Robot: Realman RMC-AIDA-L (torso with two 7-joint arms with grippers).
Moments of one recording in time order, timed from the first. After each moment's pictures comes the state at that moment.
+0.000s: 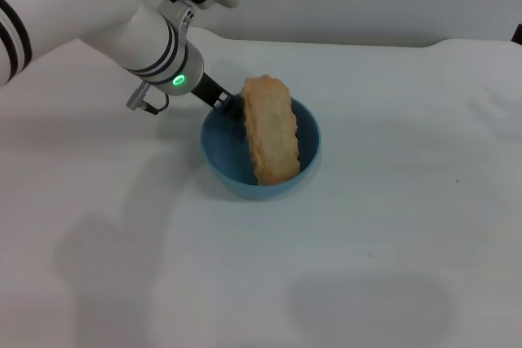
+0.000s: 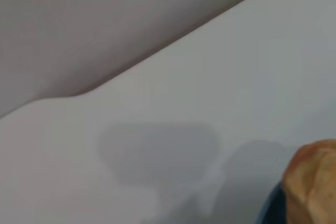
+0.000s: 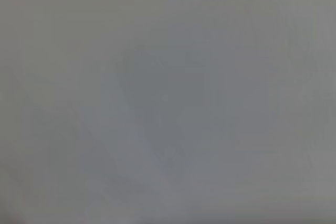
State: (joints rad) left arm -0.91 -2.07 1.50 0.63 2.60 0.86 -2.72; right arm 0.40 2.06 -0.70 -0.89 -1.79 -1.21 1.86
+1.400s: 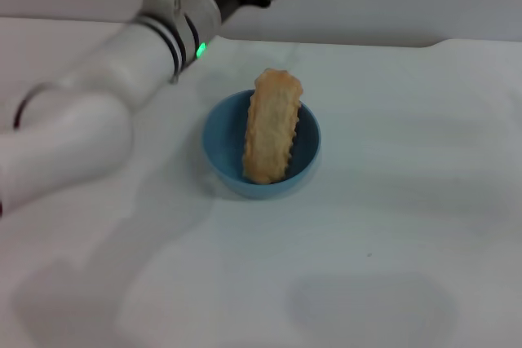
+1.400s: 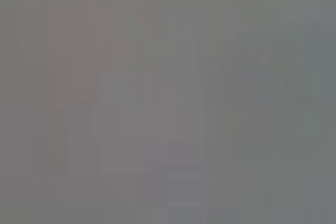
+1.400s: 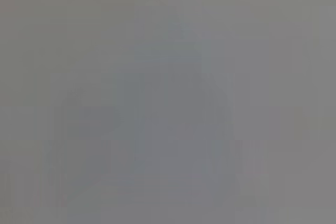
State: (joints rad) left arm -0.59 -2.07 1.96 0.82 2.31 -0.20 -2.75; right arm 0.37 2.07 -0.69 -0.51 -1.22 -1.08 0.92
